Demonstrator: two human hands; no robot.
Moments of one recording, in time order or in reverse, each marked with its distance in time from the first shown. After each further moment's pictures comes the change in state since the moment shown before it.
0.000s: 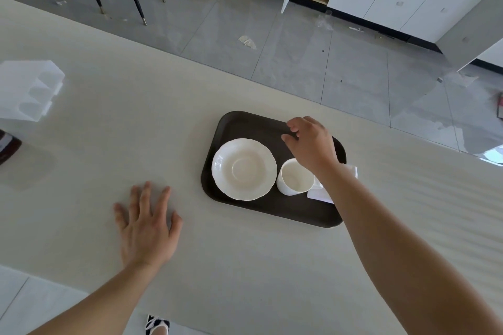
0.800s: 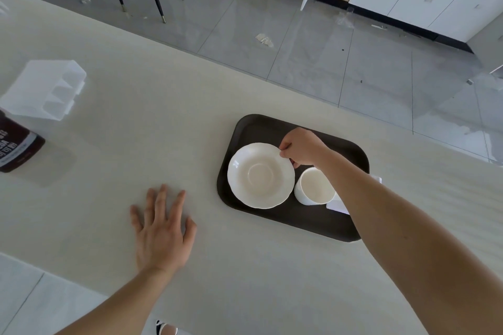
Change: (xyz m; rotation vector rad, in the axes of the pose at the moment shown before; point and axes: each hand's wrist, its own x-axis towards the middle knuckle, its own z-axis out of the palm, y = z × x) left_hand 0.000 0.003 -0.004 0.004 0.002 -0.001; right_hand 0.051 -0.012 0.046 -0.058 -0.602 0.067
